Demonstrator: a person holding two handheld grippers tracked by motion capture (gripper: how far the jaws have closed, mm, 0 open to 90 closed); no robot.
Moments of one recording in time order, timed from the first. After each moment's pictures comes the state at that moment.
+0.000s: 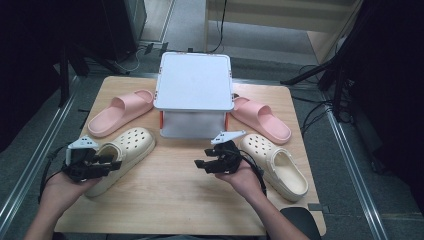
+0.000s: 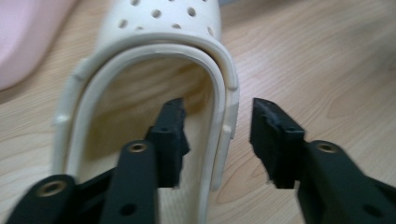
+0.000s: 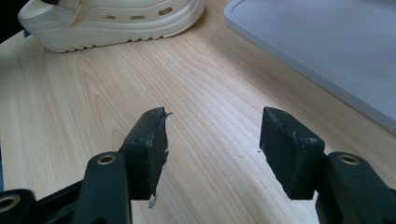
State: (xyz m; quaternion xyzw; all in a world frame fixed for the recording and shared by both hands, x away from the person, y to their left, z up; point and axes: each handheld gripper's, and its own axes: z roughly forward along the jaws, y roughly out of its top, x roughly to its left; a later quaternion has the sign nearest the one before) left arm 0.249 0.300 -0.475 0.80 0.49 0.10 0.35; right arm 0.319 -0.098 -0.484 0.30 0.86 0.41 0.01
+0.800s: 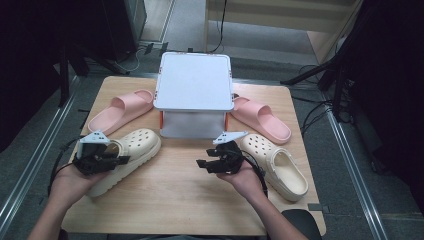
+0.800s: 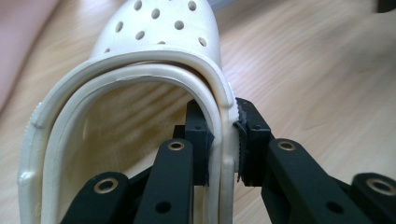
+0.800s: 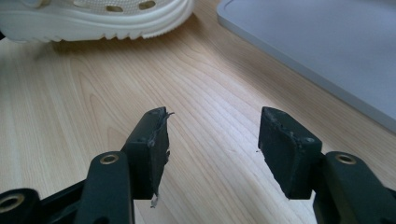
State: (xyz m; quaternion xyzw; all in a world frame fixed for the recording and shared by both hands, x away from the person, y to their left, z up) left arm 0.261 0.269 -0.457 0.82 0.43 0.09 0.36; right arm 0.318 -0.103 -0.484 0.31 0.86 0.41 0.02
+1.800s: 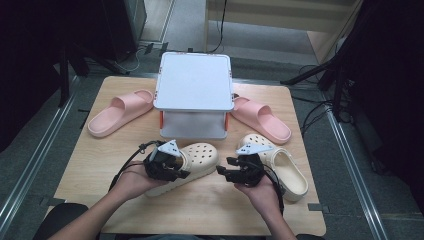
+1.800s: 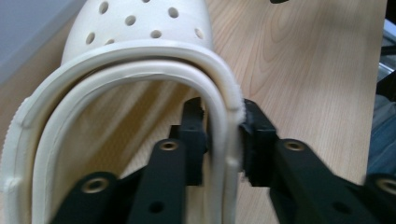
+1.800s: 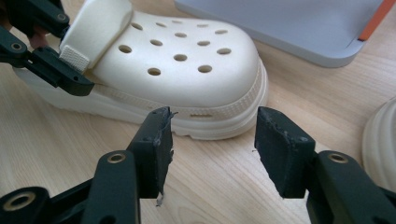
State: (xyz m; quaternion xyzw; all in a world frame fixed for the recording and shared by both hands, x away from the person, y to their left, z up) left arm 0.284 0.125 -0.482 0.90 0.27 0.00 0.35; right arm 0.285 -0.154 -0.485 0.38 0.82 0.41 0.06
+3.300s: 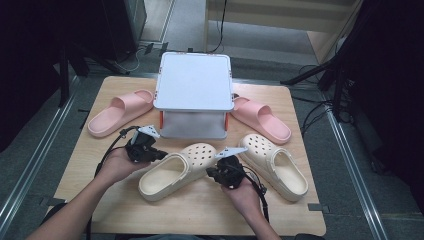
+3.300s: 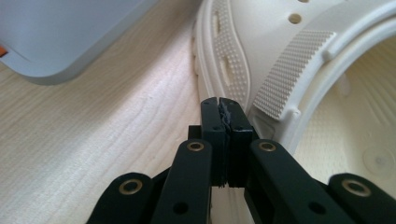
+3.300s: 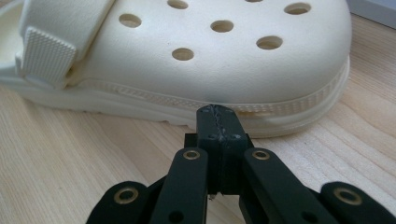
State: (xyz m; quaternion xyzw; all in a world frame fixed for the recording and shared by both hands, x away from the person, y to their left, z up) left arm 0.330 0.189 -0.498 0.88 0.34 0.00 0.33; right arm 0.287 -0.109 -0.511 0.38 0.85 0.36 0.03
